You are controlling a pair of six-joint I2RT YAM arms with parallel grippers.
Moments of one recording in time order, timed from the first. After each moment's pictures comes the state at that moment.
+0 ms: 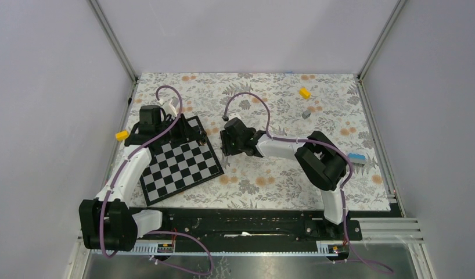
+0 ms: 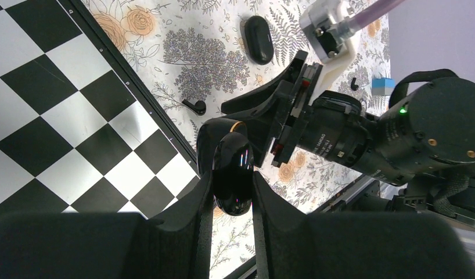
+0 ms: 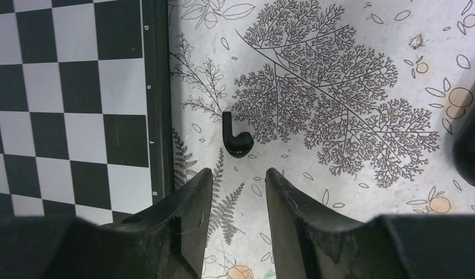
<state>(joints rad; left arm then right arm) -0.06 1.17 0.87 -0.41 0.62 -0.40 0.87 1.99 1.28 -0.09 0.07 0.50</state>
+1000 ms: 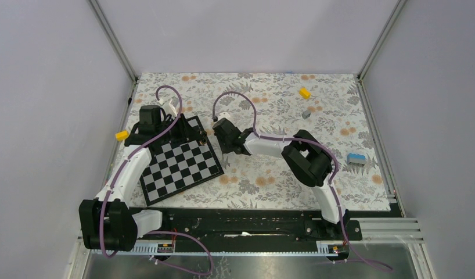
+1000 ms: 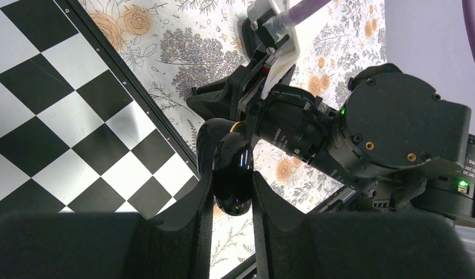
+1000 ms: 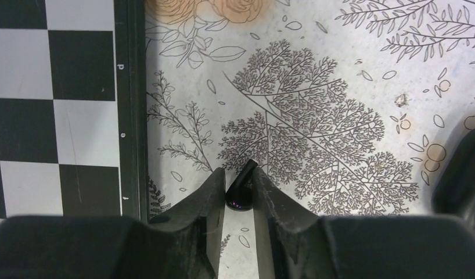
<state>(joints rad) -0.06 1.17 0.87 -0.40 0.63 -0.41 0.90 2.15 1.48 -0.19 0.22 0.38</state>
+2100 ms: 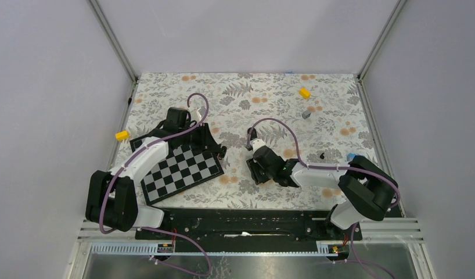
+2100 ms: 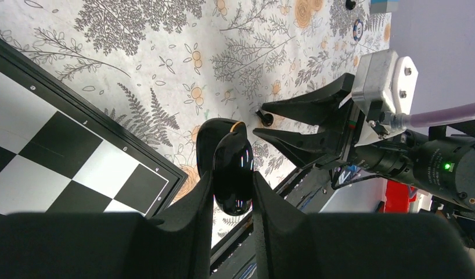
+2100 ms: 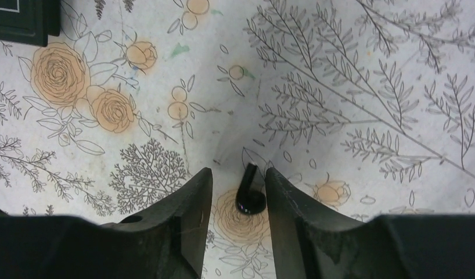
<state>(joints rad) -0.27 1.35 0.88 -0.39 0.68 -0.42 0.92 1.55 0.69 -0.03 0.11 0.32</state>
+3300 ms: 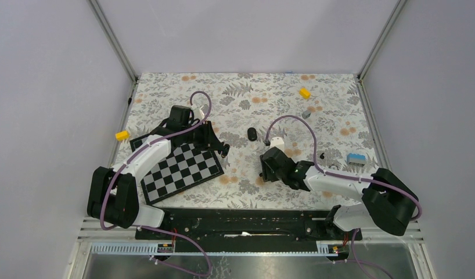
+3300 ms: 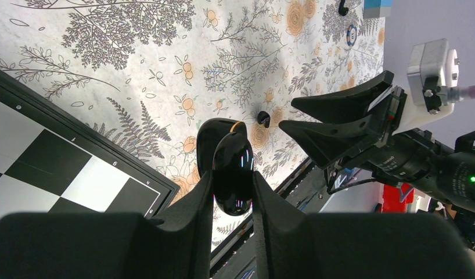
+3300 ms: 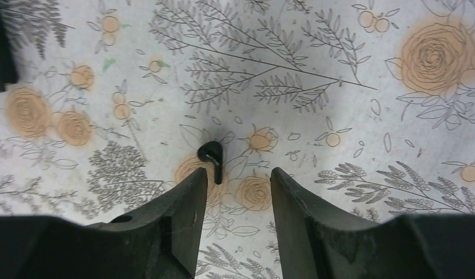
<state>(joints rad) -0.30 1.39 0.90 -0.36 0.67 -0.45 0.90 1.36 0.62 -0.18 0.31 0.55</state>
